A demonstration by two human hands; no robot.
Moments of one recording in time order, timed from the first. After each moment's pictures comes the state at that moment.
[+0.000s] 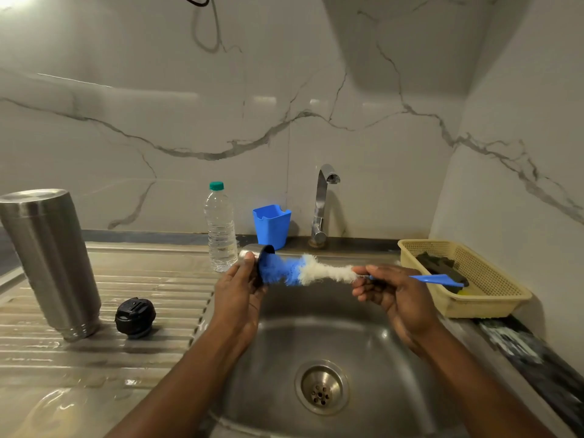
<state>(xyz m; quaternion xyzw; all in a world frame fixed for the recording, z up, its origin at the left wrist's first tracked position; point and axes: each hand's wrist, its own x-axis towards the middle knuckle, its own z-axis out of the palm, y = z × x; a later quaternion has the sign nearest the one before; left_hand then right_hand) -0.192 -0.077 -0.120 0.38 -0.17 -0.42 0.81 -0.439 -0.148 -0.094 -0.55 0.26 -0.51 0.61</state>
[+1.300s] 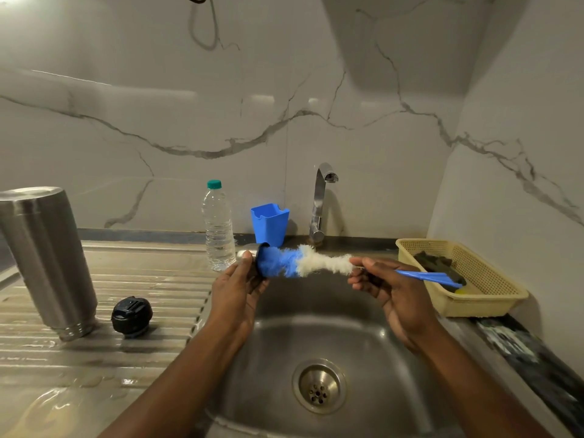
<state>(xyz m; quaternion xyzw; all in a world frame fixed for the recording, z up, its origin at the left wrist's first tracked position) -0.191 -0.076 -0.120 0.39 -0.17 -0.42 0.80 -0.438 -0.150 -0.096 -0.57 0.24 -0.53 0.59</state>
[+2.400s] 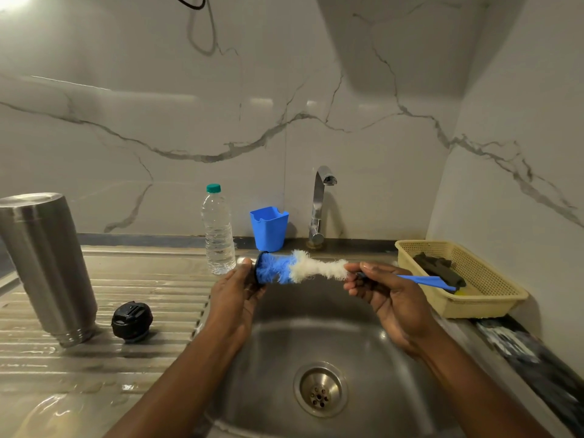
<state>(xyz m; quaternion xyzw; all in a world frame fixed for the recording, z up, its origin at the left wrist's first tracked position) -0.191 -0.075 -0.114 0.40 -0.15 -0.43 0.80 -0.435 -0.138 -0.088 -0.54 0.20 -0.51 0.64</state>
